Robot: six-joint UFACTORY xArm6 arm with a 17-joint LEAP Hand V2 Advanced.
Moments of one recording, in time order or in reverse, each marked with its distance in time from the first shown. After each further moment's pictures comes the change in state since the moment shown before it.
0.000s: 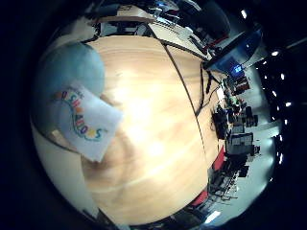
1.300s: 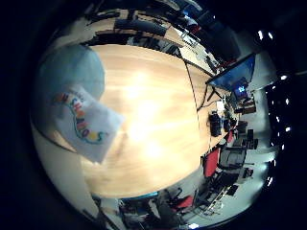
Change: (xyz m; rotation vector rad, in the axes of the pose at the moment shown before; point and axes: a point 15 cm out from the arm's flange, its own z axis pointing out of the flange) arm -0.179 0.125 -0.144 -0.087 -0.124 -0.277
